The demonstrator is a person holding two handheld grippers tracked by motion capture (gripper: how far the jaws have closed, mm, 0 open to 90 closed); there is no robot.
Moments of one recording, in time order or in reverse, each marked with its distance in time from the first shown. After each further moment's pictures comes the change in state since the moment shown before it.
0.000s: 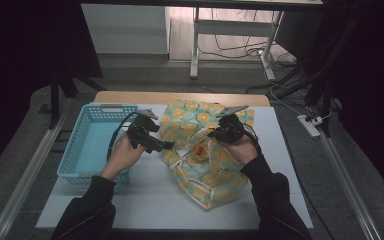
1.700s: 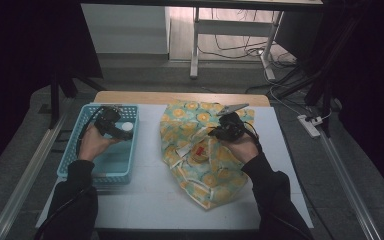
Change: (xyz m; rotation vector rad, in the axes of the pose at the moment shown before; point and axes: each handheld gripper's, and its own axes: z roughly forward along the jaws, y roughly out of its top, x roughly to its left) left arm 0.123 -0.054 -0.009 0.244 0.349 -0.105; right arm -0.001 0.005 -0.003 0.000 0.001 -0.010
